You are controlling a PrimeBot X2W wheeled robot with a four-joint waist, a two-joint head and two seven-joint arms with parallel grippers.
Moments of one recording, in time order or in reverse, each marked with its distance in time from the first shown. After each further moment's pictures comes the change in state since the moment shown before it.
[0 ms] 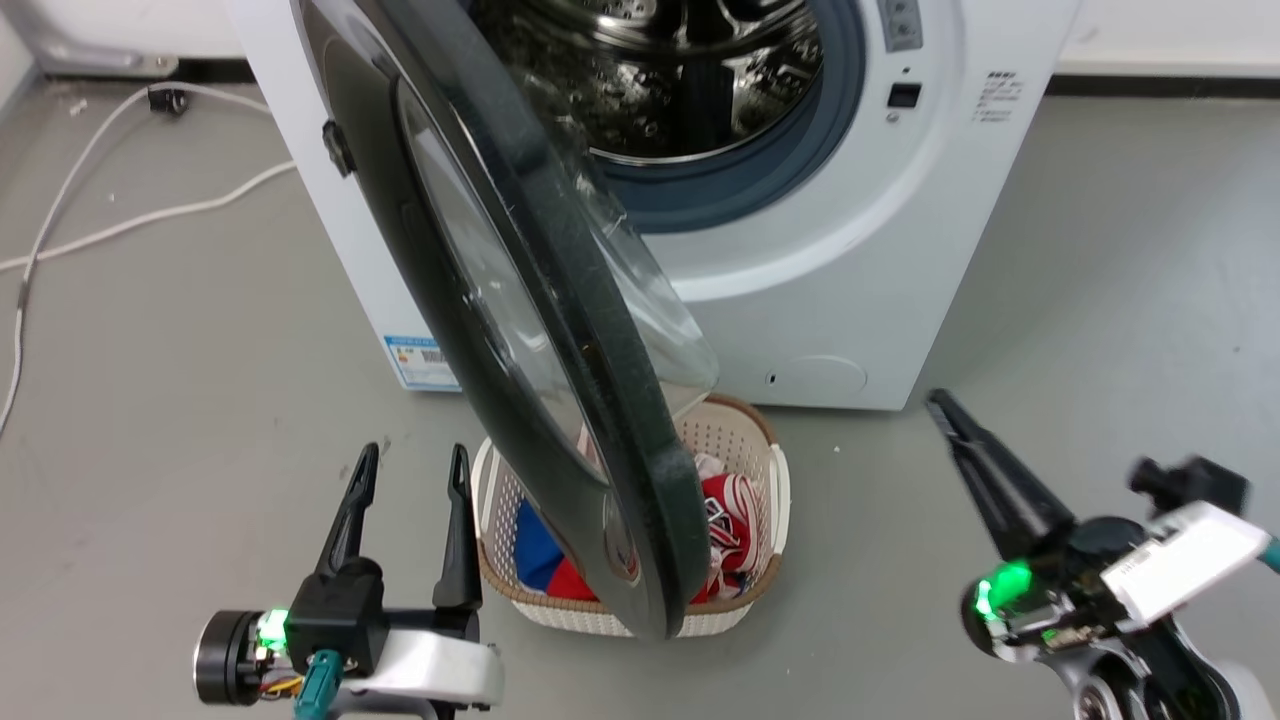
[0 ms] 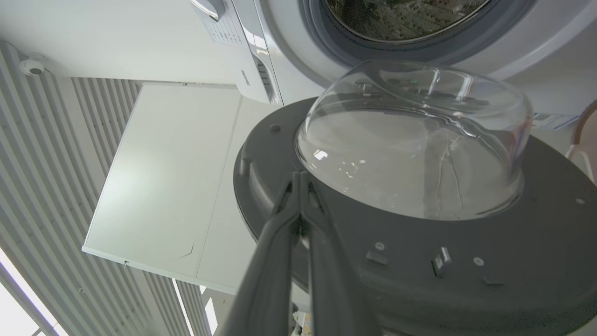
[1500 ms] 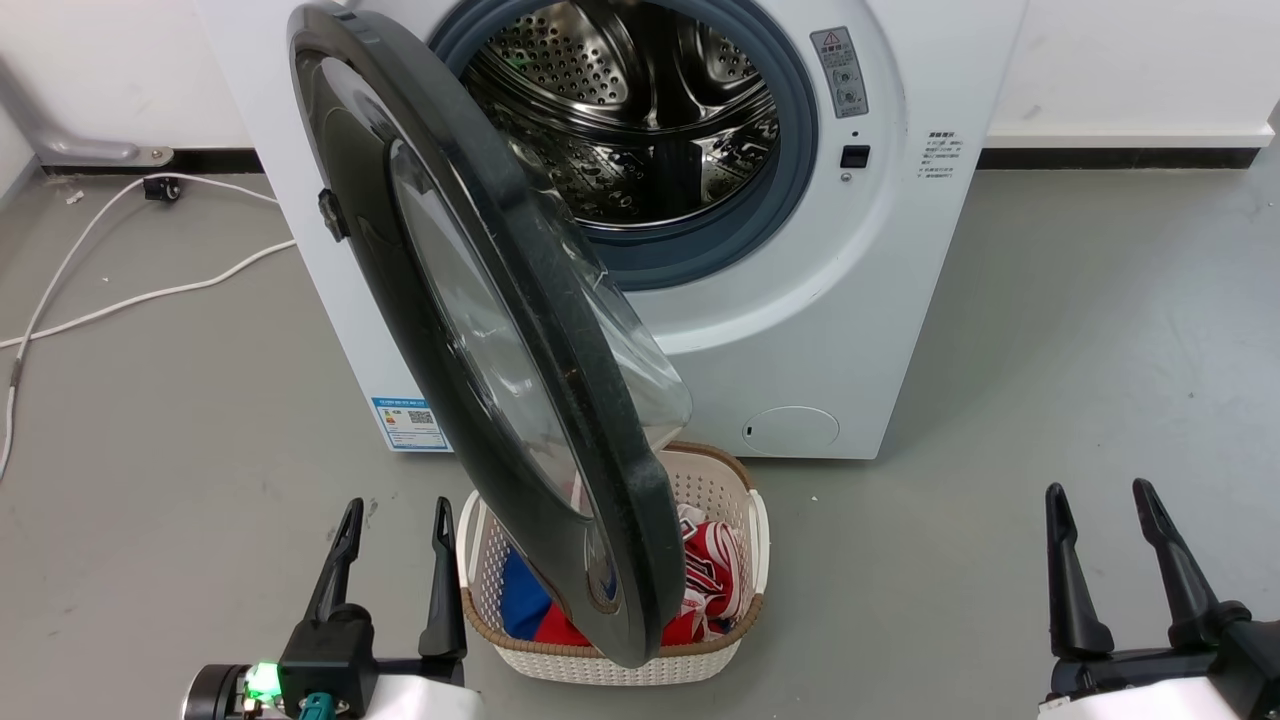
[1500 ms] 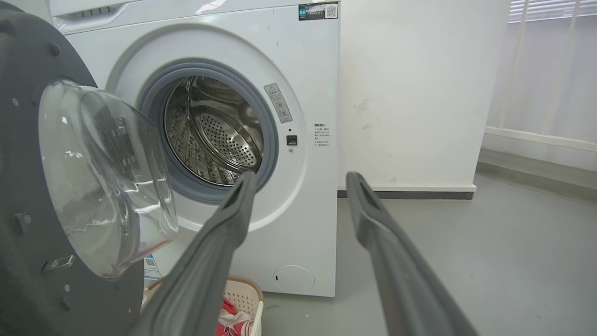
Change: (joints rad) left arm 0.084 0.000 0.026 0.004 0.014 0.003 0.000; right arm 0.224 0.008 -0.101 -0.035 -1.610 0.002 -0.690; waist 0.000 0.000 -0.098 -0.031
